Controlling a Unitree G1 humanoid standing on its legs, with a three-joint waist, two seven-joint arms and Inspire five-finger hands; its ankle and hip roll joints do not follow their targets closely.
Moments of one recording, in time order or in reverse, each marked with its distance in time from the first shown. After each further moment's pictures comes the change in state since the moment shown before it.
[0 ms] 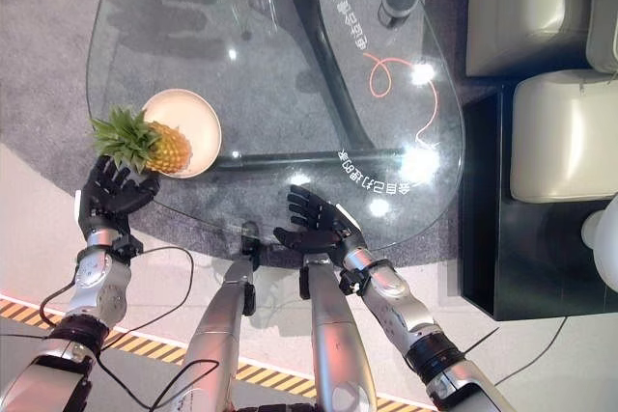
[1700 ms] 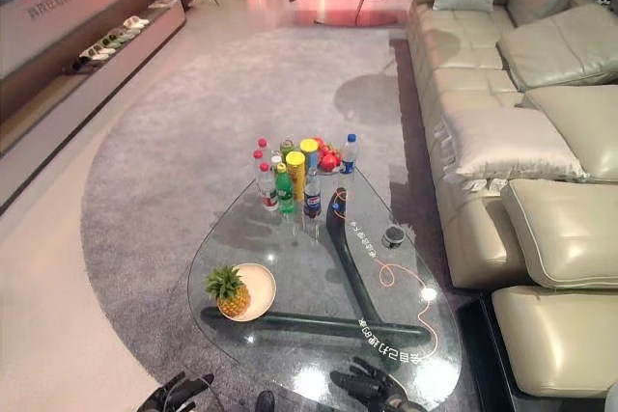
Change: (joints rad) left arm 0.407 -0.297 0.111 0.511 0.166 0.378 -0.234; right arm 0.277 0.217 -0.276 0.918 -0.144 0.075 0.089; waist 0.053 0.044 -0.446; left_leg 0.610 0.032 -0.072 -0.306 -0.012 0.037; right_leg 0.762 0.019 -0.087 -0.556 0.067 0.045
